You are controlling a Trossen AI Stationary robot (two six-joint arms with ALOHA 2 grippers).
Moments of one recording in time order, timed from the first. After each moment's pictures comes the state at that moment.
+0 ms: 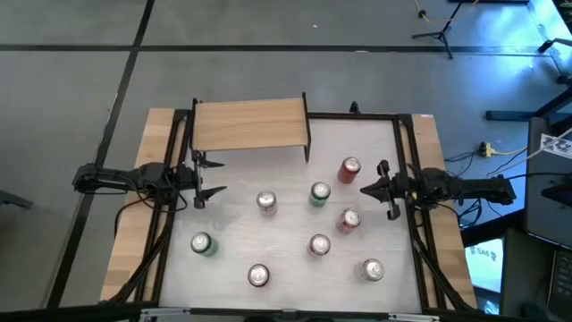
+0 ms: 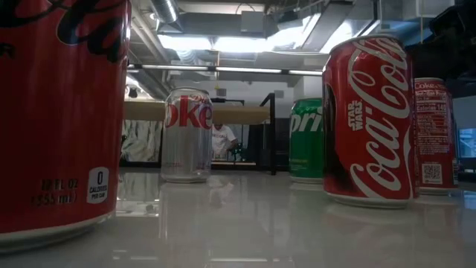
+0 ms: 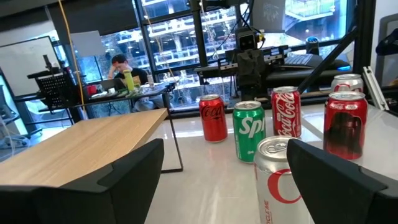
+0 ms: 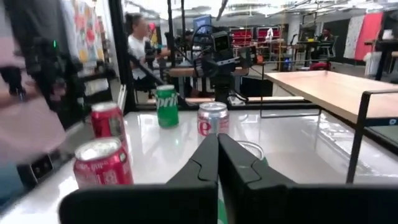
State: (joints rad) left arm -0.09 0.00 0.01 0.06 -0.27 0.16; right arm 0.08 0.00 0.01 0.08 -0.03 0.09
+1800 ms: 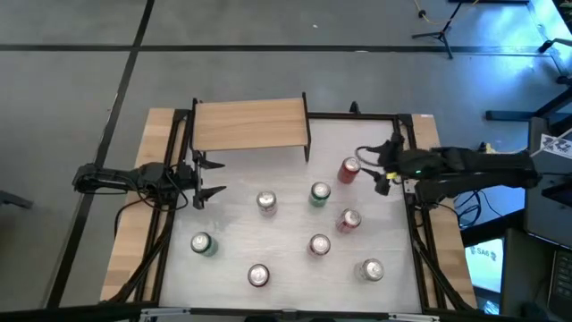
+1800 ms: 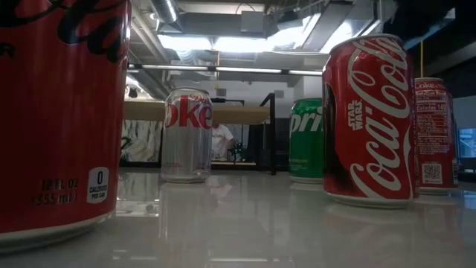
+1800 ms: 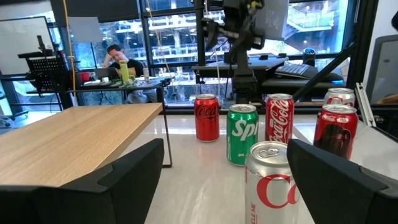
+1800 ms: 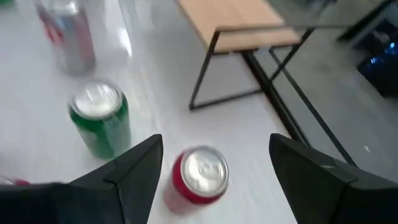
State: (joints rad) left arm -0.09 0.00 0.01 0.06 -0.27 0.06; right arm 0.07 0.74 0.83 -0.78 0.45 0.04
